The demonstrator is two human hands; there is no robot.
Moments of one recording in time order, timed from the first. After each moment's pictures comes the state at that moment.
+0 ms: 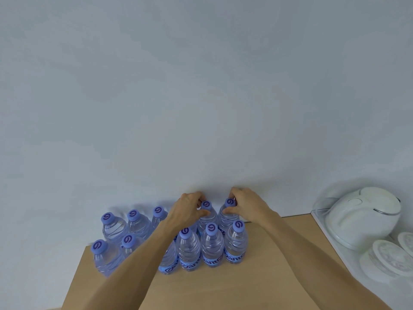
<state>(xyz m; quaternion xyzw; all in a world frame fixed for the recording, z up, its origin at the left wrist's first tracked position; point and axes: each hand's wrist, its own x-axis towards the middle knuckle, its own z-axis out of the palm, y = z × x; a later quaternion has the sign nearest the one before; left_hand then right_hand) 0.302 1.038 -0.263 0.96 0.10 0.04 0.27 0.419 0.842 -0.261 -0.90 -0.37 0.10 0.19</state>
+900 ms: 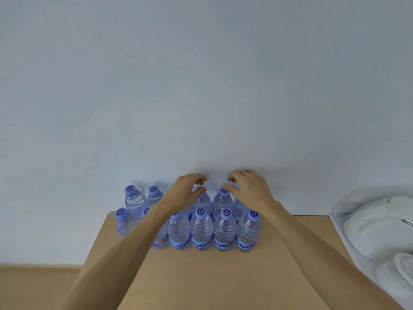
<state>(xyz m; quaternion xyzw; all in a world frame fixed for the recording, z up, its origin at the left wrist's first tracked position) 0.255 1.068 -0.245 0.95 0.08 0.14 0.28 0.390 0.872 -0.238 -0.87 -0.45 -0.07 0.18</state>
